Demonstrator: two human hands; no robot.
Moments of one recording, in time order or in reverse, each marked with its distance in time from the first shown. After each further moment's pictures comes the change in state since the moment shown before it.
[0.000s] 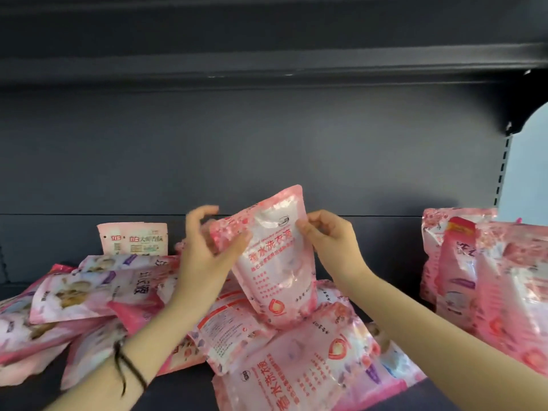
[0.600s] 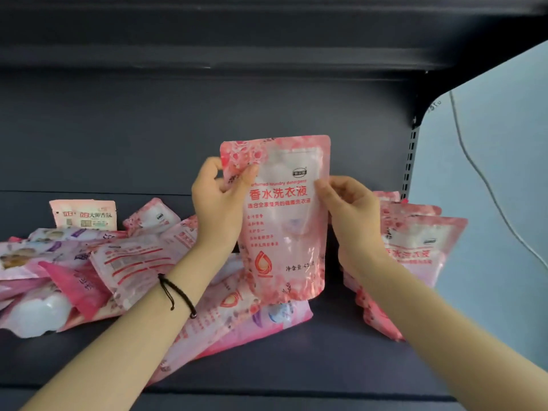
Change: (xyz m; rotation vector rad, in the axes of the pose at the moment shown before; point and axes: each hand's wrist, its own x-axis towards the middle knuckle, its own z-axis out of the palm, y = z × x) left_hand -0.025 0.102 0.160 -0.209 0.219 0.169; right_hand -0.056 -0.044 -0.163 0.254 0.227 -0.093
